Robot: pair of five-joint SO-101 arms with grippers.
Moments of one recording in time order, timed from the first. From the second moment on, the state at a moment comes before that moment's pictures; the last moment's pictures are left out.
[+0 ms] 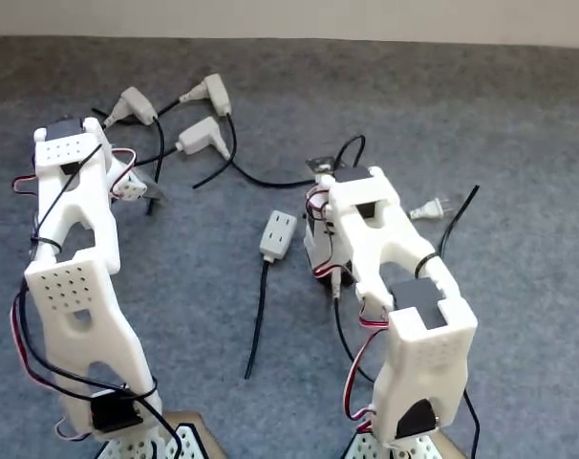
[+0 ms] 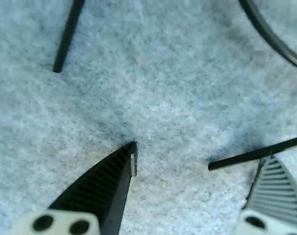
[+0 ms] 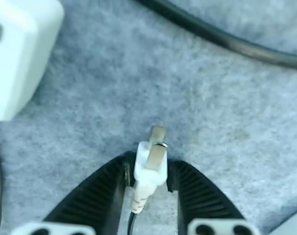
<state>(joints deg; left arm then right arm) -22.9 46.5 -32.8 87.9 25.6 -15.8 25.0 8.4 72.4 1.3</state>
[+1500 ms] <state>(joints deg) -22.9 46.5 -32.8 87.5 25.6 -33.1 2.6 -44.4 98.9 8.7</state>
